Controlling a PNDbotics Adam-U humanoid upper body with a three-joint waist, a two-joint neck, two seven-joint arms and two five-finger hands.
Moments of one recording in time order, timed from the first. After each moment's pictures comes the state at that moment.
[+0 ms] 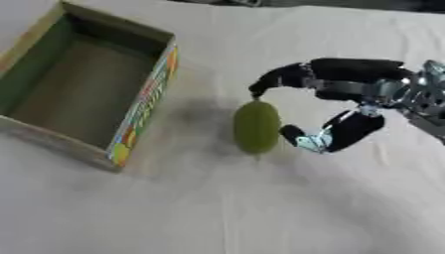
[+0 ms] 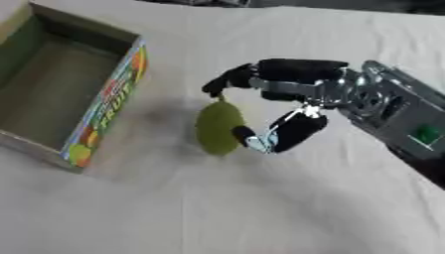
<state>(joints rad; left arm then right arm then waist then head) -0.32 0.47 0.32 -1.98 -0.13 -0.36 0.52 -0.59 -1.02 0.40 -1.98 0.17 0.03 0.51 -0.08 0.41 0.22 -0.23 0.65</state>
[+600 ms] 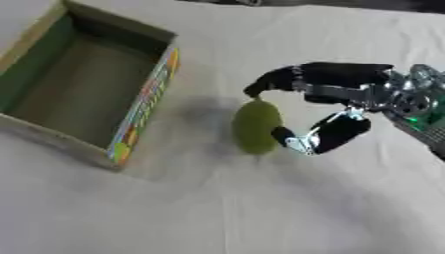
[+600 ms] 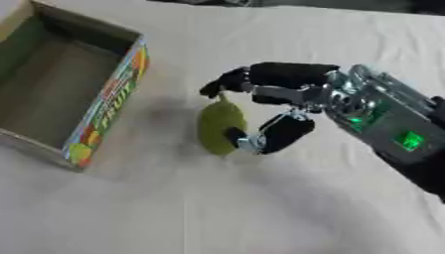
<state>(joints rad) -0.32 0.47 0.31 -1.98 -0.12 -0.35 0.51 -0.60 -0.97 0.40 -1.98 0.29 0.10 0.53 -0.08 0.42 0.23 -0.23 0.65</state>
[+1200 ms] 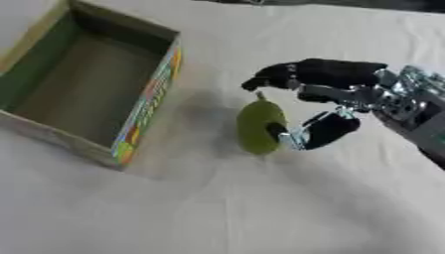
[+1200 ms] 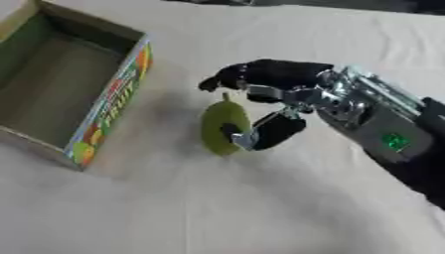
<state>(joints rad) -0.32 0.46 0.31 -1.98 -0.12 -0.35 0.50 -0.61 -0.94 0.42 -1.92 0.43 0.05 0.55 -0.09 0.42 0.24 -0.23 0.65</state>
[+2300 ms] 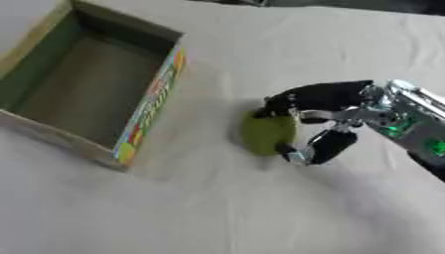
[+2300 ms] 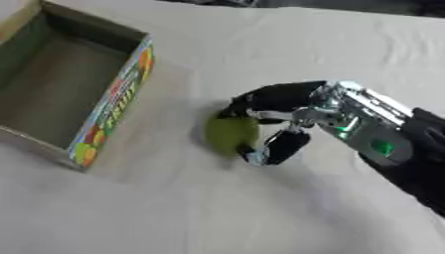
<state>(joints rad) -0.32 0.46 0.31 -1.98 -0.12 -0.35 0.49 -0.60 -0.94 0.45 -1.81 0.54 -0.07 0.66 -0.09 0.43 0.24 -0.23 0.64</state>
